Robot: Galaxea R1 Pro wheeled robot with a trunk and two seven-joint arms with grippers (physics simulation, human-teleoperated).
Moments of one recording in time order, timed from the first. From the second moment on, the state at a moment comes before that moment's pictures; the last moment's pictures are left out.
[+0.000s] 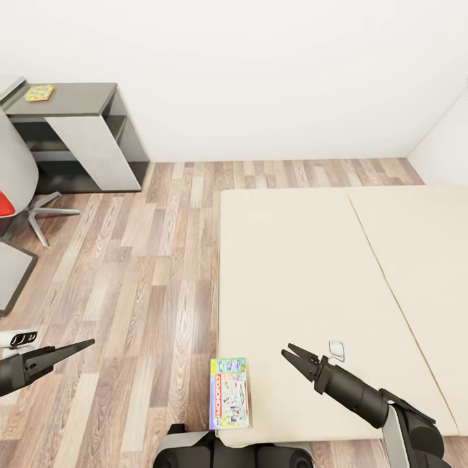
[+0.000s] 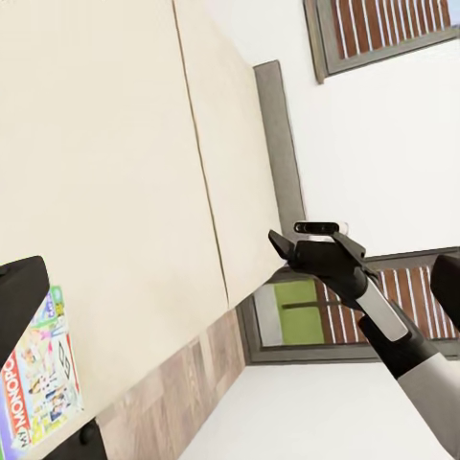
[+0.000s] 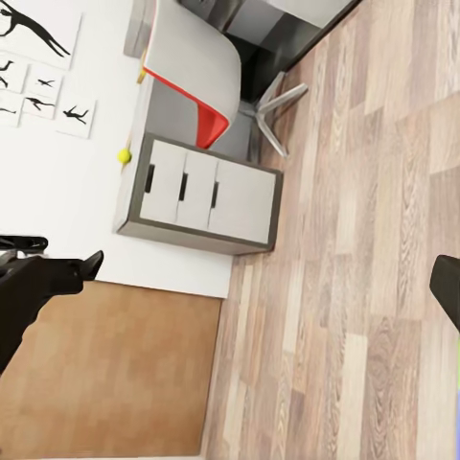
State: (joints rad) left arm -0.20 0.44 0.51 -1.46 0.35 0.96 -1.57; right arm -0.15 0.11 -0.37 -1.58 -0.22 0.72 1.22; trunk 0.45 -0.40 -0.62
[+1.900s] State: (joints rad) left arm -0.20 0.45 0.51 -1.46 0.35 0.96 -1.57; right arm -0.15 0.11 -0.36 -1.57 -0.21 0.71 1.22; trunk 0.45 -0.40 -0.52
